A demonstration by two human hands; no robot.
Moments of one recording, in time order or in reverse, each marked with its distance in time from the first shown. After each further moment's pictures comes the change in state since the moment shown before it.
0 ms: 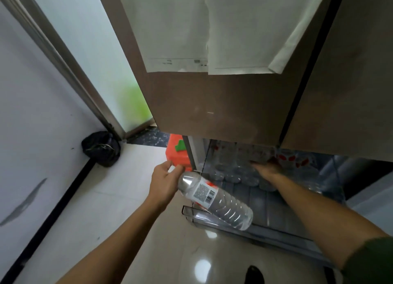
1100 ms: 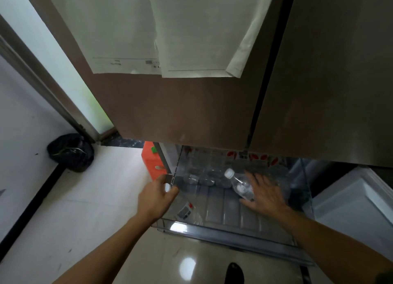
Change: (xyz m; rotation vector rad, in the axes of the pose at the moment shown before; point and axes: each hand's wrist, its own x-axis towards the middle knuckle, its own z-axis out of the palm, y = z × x) left_hand 0.015 -0.044 0.051 0.595 -0.127 0.150; right_hand -0.053 0.080 -0.041 -0.859 0.162 -0.577
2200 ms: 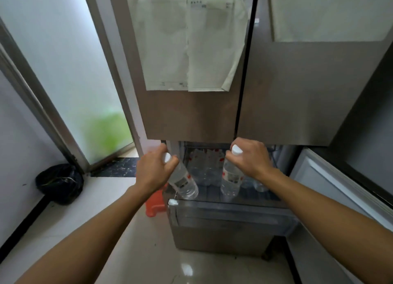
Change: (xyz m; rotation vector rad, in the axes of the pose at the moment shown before) left_hand -0.084 0.036 -0.123 0.053 0.379 0.375; right_hand -0.108 -0.118 -0.198 0.295 0.629 -0.033
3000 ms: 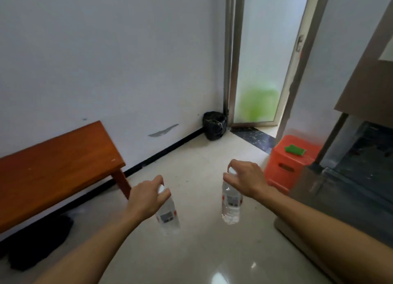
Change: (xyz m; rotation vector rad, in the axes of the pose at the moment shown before) left_hand -0.475 -0.158 -0.254 0.390 -0.052 -0.771; right_hand -0.243 -0.366 0.088 0.342 -0.561 -0.669
